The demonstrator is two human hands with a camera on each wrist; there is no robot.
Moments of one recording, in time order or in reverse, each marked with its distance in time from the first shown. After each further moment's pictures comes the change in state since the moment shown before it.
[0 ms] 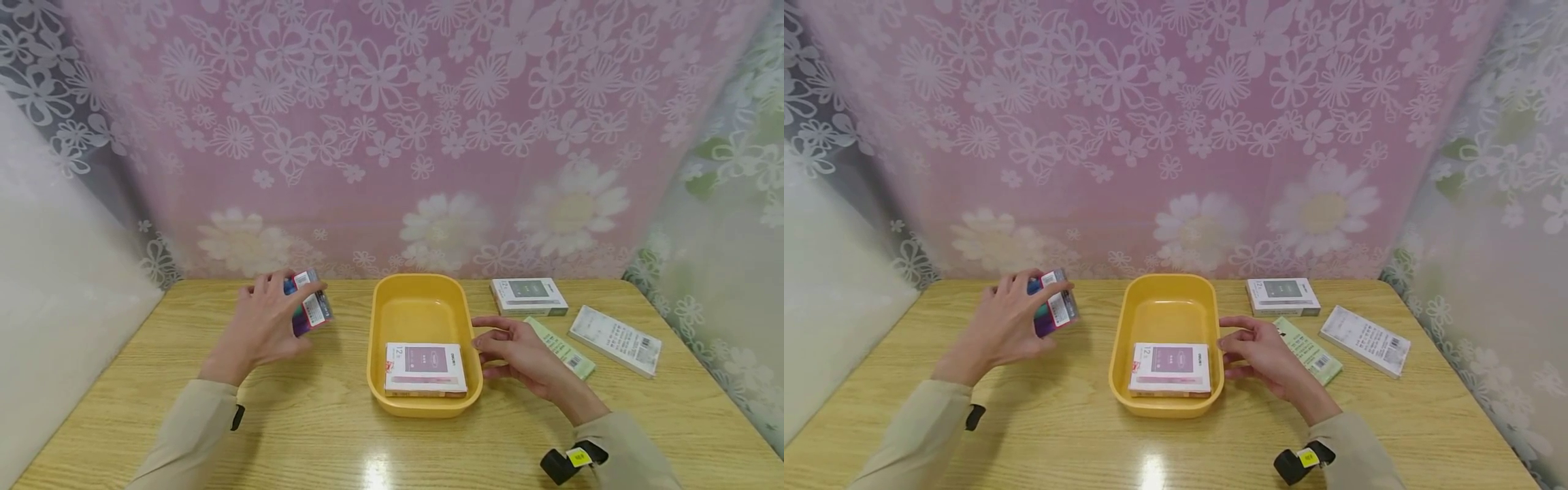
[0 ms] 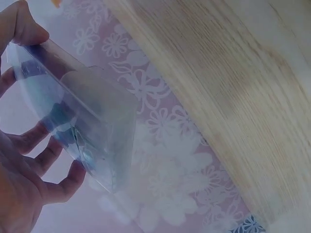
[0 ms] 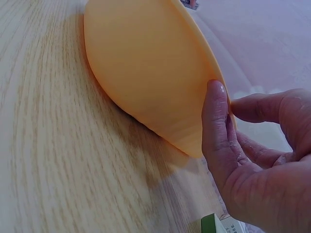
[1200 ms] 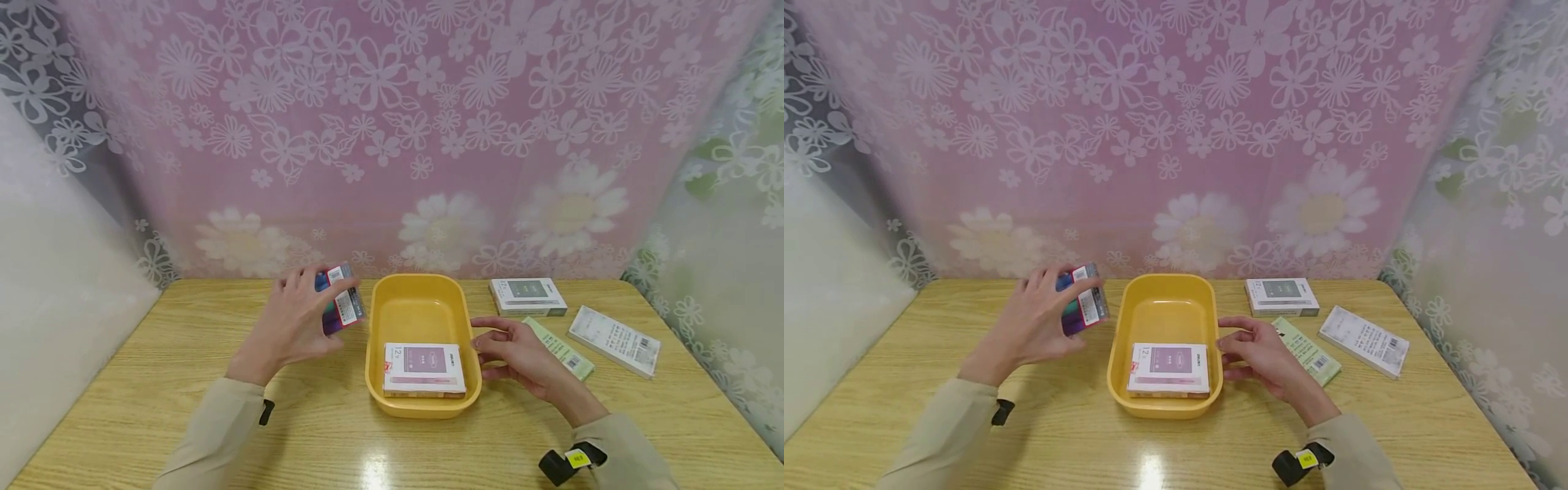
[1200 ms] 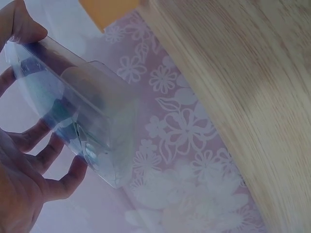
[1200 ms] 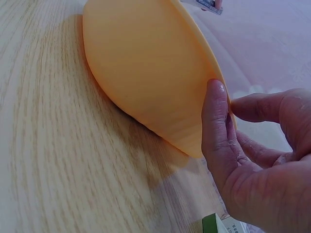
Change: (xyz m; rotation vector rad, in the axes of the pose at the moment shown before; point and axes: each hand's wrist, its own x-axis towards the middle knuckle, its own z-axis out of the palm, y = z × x) left_hand 0.021 0.039 -0.006 -0.081 0.102 0.109; right_hand 0.001 0.002 -0.001 0.001 -0.007 0.002
